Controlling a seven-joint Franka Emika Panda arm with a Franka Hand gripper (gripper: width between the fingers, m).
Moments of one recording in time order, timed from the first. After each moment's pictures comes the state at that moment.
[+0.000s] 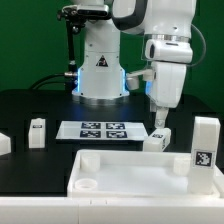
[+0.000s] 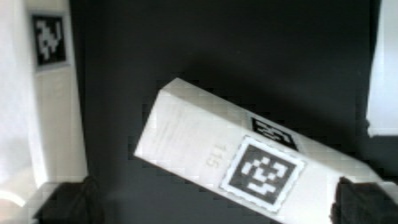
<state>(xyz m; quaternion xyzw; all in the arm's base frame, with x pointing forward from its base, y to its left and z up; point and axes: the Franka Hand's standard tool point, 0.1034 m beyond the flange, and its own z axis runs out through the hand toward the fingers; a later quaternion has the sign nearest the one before) 0.437 0.088 0.056 0.75 0.66 0.03 0.07</state>
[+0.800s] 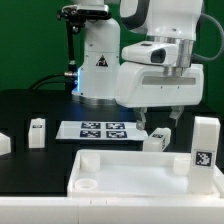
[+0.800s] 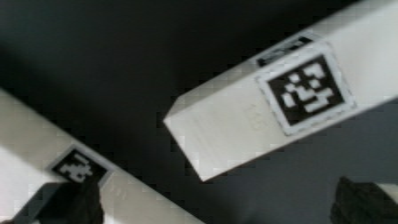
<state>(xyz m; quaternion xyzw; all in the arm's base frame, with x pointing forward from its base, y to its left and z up) 0.460 0.086 0.055 0.96 0.26 0.03 0.05</state>
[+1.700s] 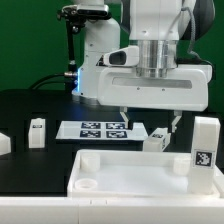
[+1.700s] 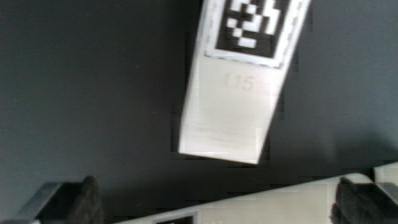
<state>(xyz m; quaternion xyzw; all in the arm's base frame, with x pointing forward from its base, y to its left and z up) 0.463 0.071 0.051 0.98 -0.18 0.04 -0.02</state>
